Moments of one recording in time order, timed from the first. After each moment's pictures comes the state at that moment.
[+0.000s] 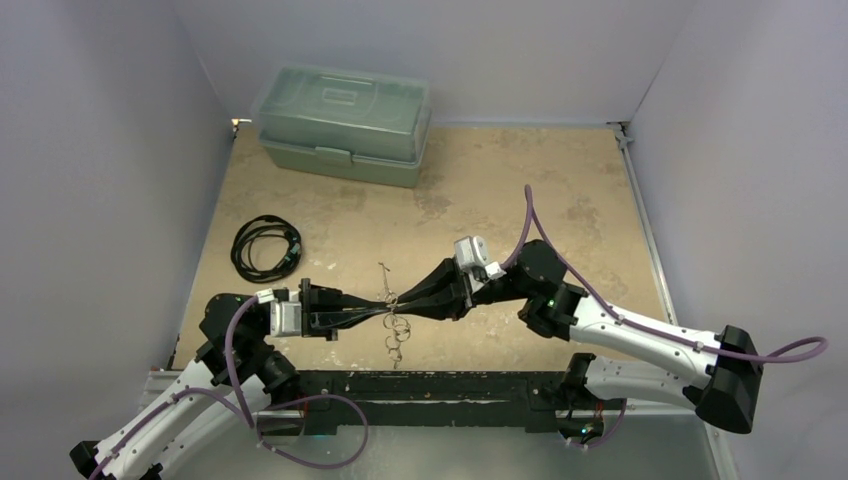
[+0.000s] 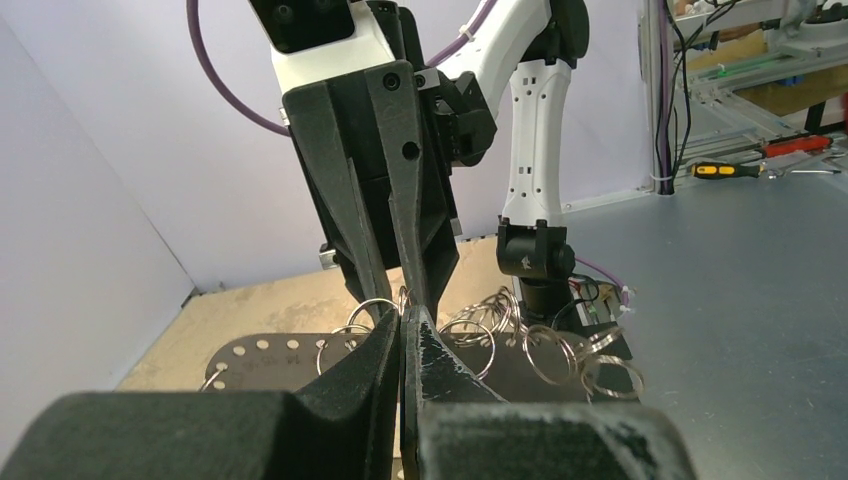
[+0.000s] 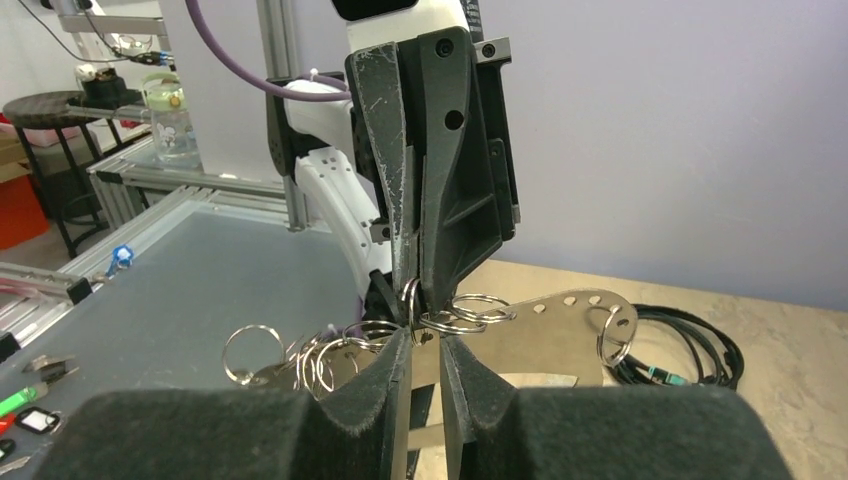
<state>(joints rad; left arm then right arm) -0.77 0.37 0.49 0.31 0.76 -0.03 1.04 1.03 0.74 0.55 -0.70 0.11</state>
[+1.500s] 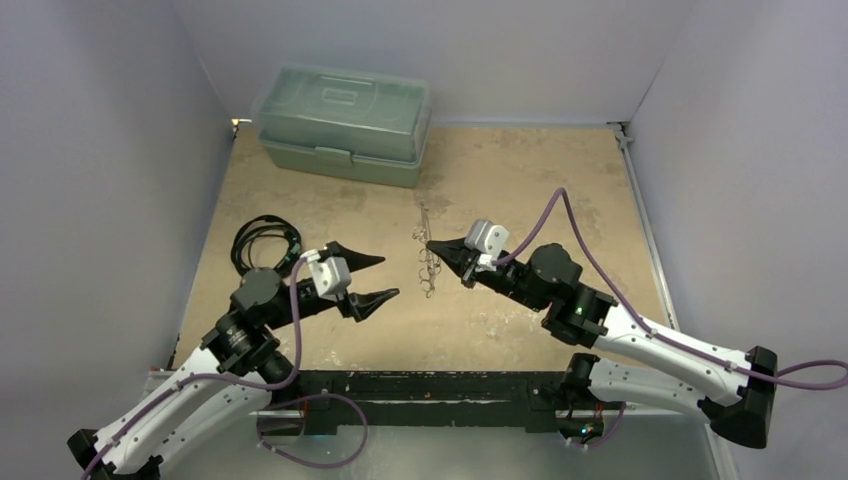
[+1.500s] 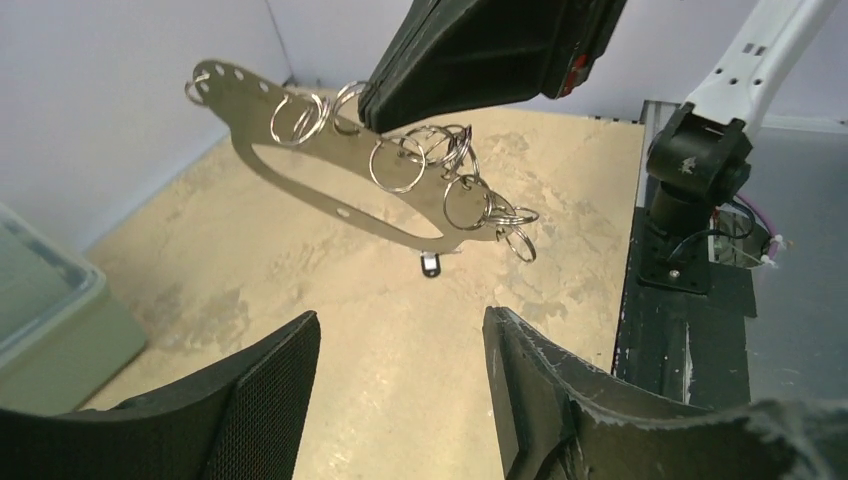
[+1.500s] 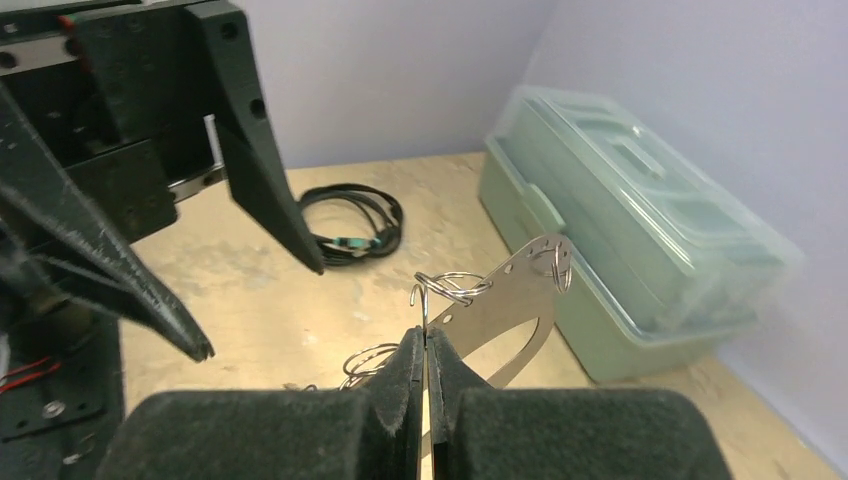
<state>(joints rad) -0.76 0.46 0.55 -0.02 0.41 0.10 1.04 0.88 0.76 0.20 -0.05 -0.23</state>
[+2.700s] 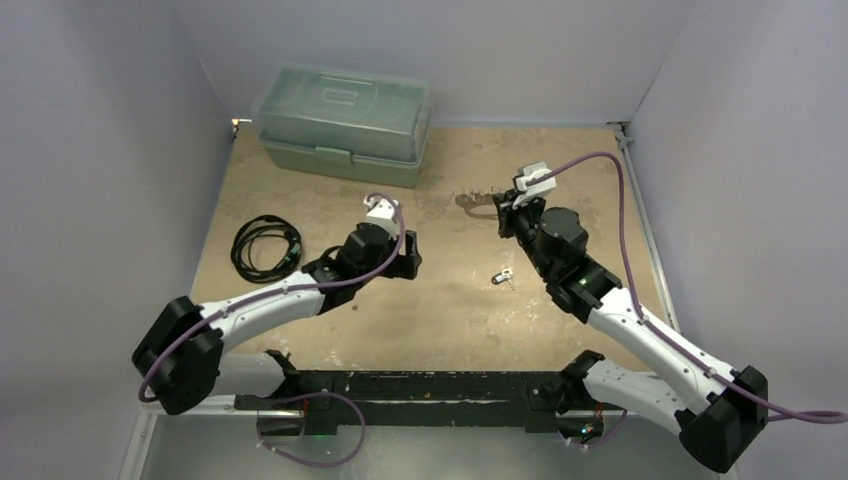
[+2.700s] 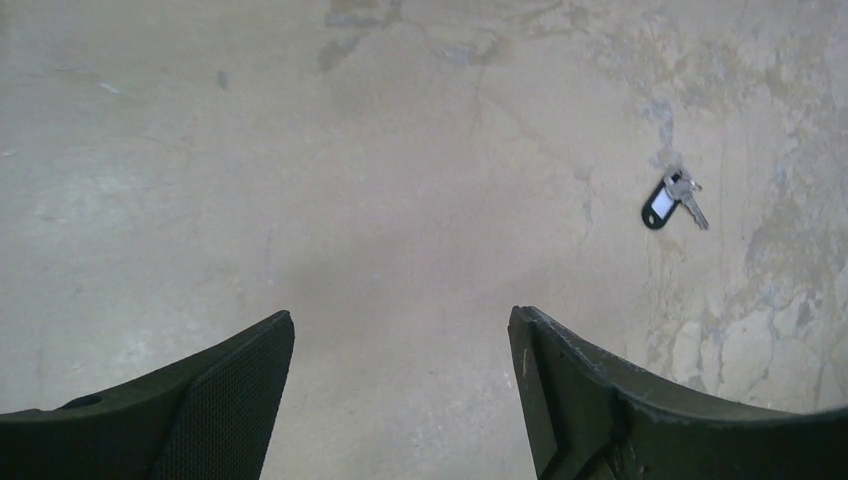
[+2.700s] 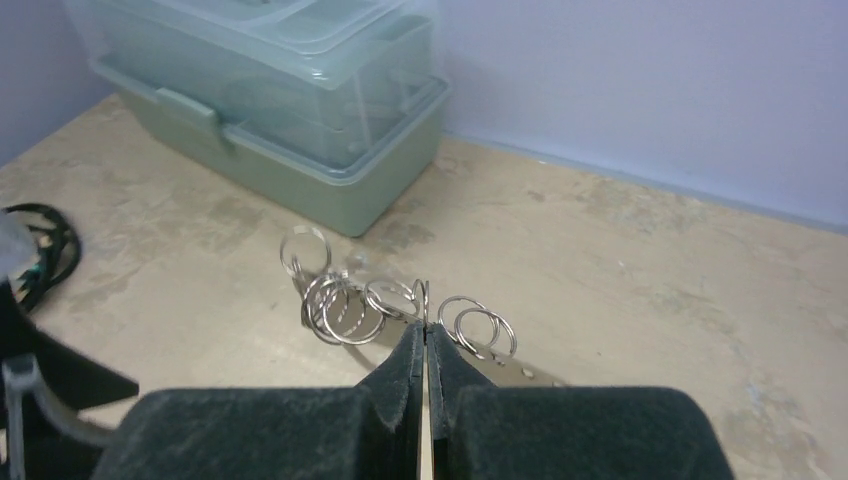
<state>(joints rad) -0.77 1.24 0.68 0.01 -0.23 -0.48 0.66 0.95 0.77 0.10 0.29 0.02</state>
